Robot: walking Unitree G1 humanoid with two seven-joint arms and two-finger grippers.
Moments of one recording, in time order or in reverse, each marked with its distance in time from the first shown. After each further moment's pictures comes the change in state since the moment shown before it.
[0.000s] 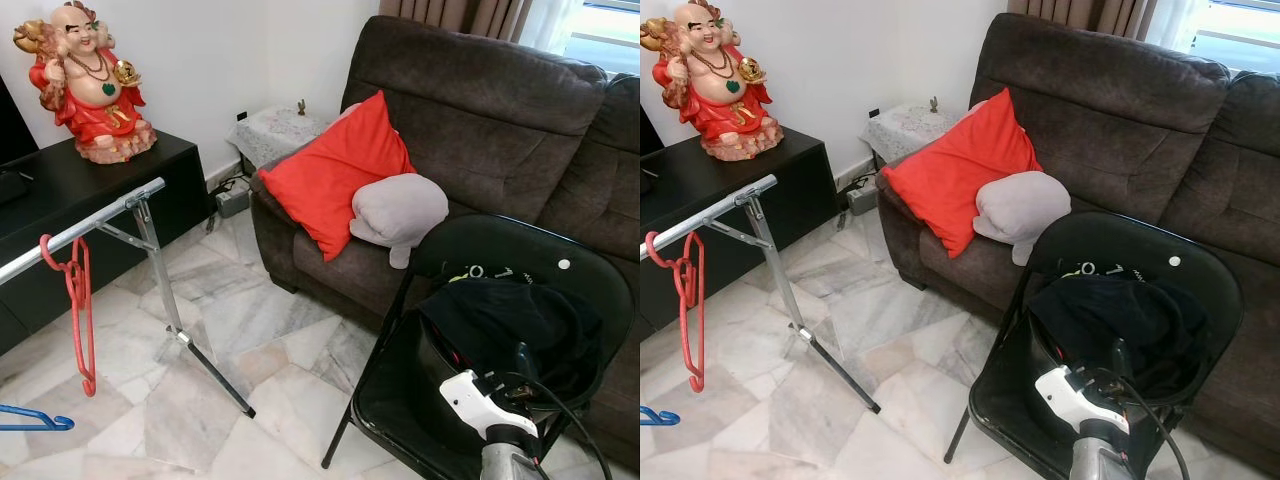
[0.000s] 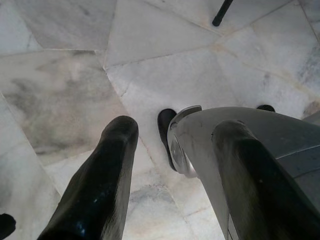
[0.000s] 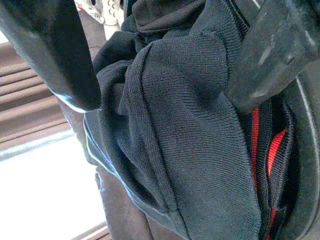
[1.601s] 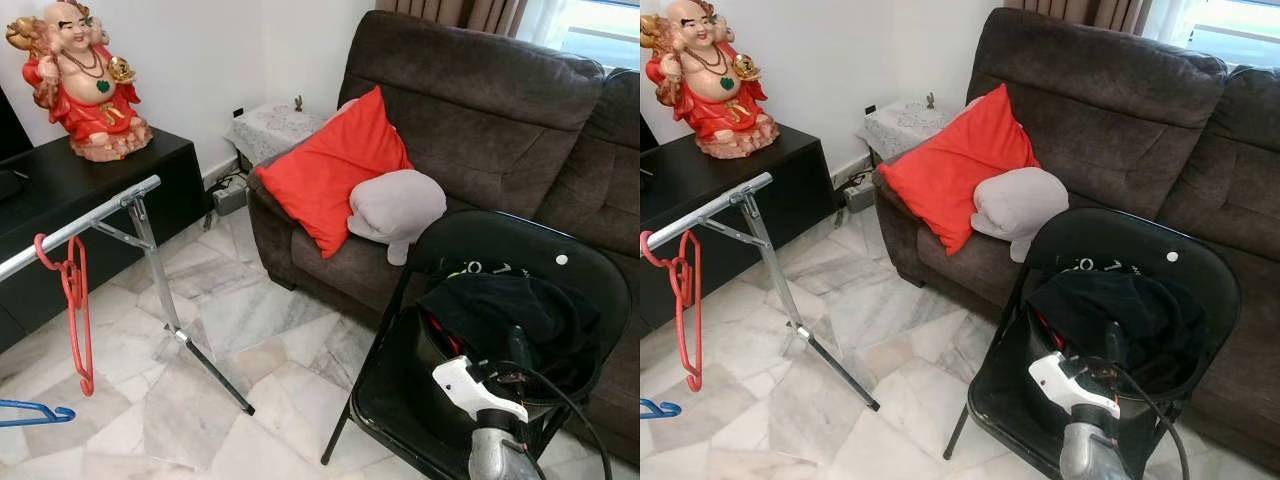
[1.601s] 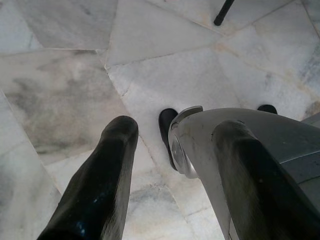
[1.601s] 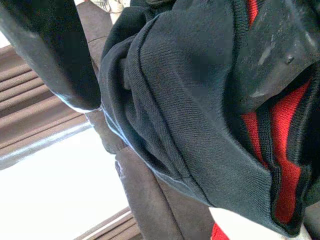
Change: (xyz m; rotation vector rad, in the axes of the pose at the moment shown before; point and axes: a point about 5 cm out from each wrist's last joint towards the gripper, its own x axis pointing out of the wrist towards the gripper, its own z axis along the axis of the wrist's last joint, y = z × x) left arm 0.001 0.000 0.002 0.001 -0.007 0.005; right arm 0.011 -0.003 0.013 0.037 -0.062 -0.110
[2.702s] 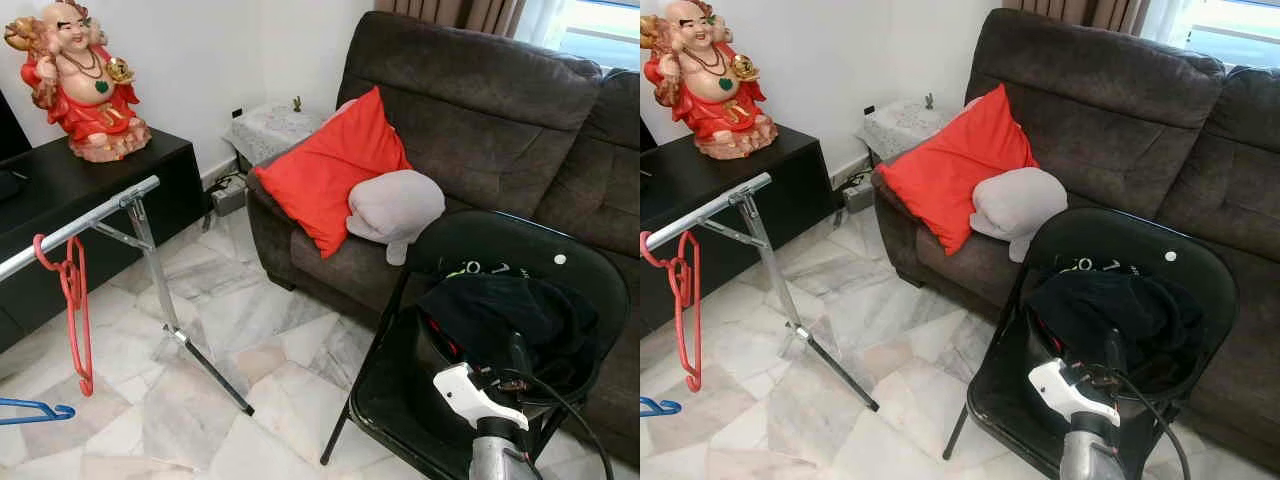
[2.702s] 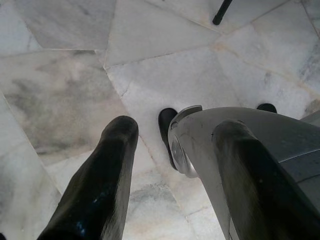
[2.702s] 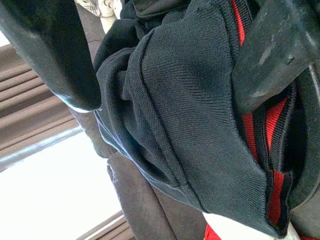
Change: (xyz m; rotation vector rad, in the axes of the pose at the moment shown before) left arm 0.000 0.001 -0.001 0.002 0.002 -0.002; right arm -0.010 0.003 -0.002 0.030 0.007 0.039
